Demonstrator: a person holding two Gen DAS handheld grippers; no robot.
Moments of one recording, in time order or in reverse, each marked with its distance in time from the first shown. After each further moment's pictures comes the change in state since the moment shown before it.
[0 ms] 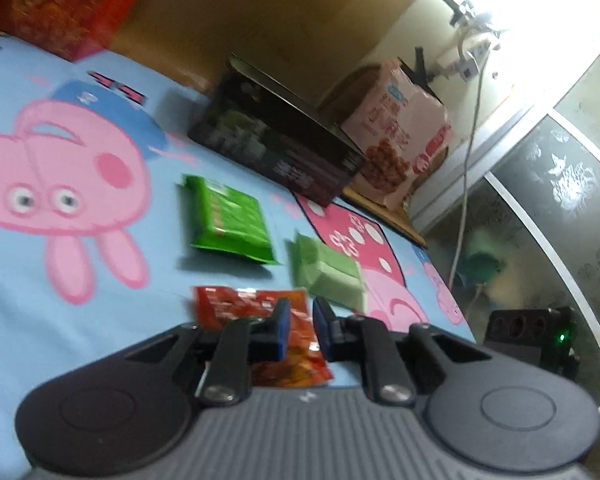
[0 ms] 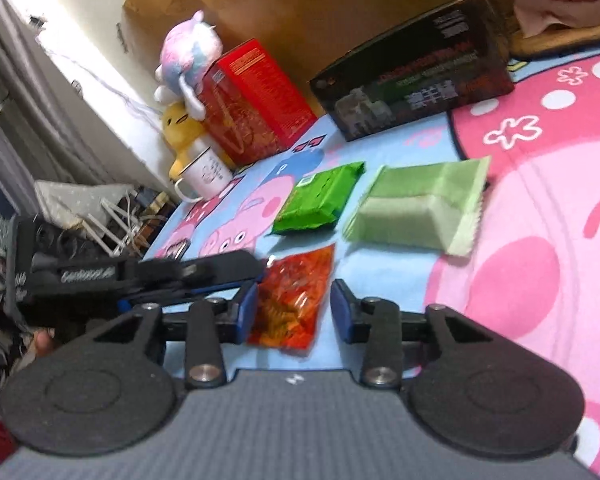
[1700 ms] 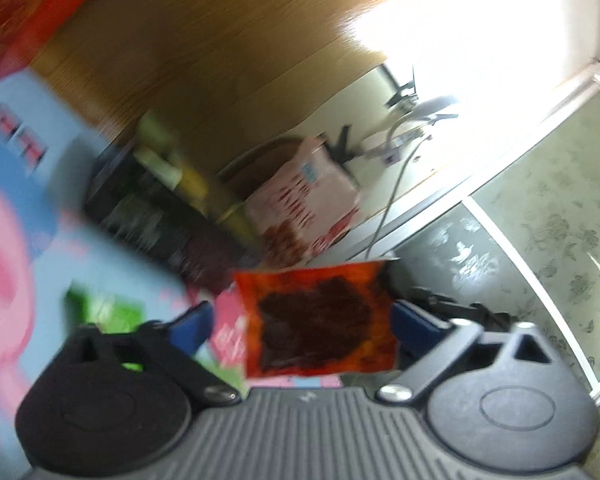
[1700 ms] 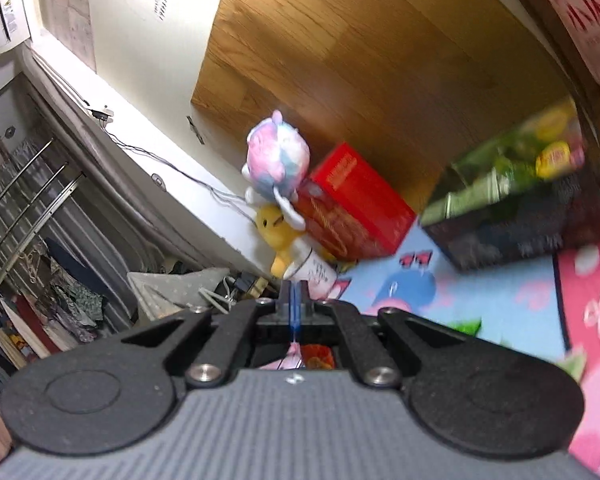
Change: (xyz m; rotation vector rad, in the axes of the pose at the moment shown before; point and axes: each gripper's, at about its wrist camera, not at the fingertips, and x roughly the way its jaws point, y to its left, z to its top) left arm 0.022 -0.003 0.085 -0.101 -0.118 -0.384; right arm -0.018 0.032 0.119 0.089 -0.131 0.278
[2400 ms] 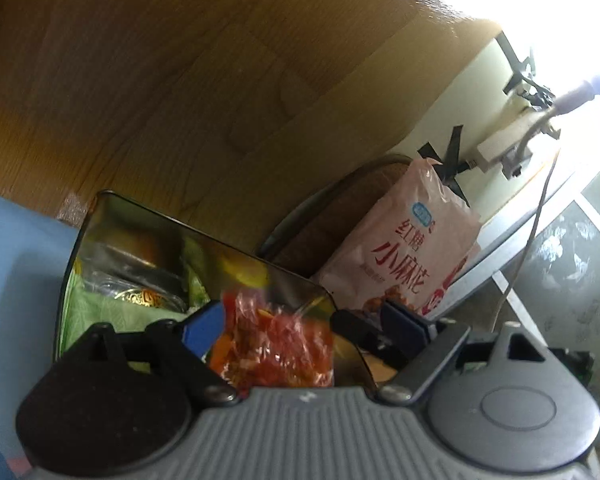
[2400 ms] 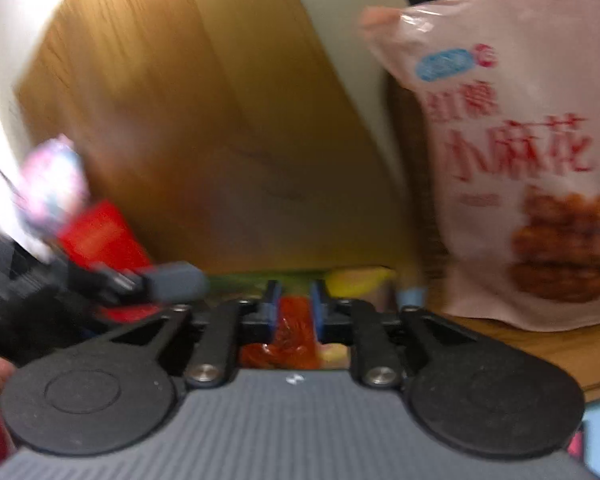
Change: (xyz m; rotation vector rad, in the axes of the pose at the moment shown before) left arm 0.167 0.051 0.099 0.090 0.080 0.237; right arm 0.047 -0.115 0.075 -0.300 -0.109 -0.575
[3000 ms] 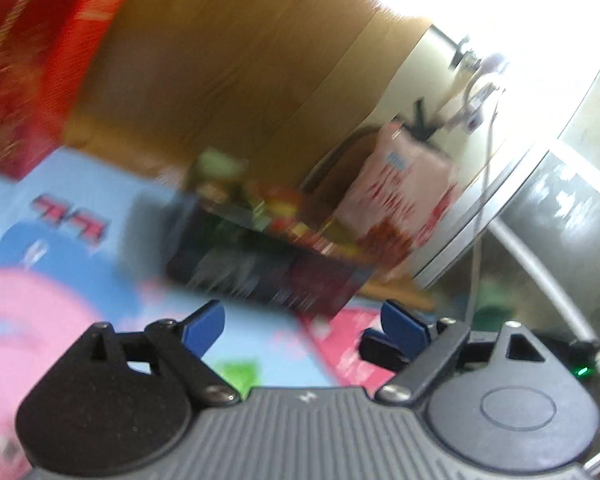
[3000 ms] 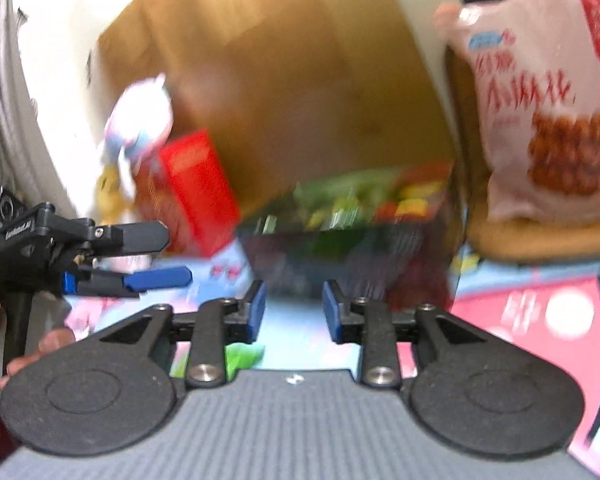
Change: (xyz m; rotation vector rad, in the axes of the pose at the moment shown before) left arm -0.149 -0.018 -0.101 0.108 -0.022 0.146; right arm -0.093 0.056 -0.096 -0.085 0.052 0.121
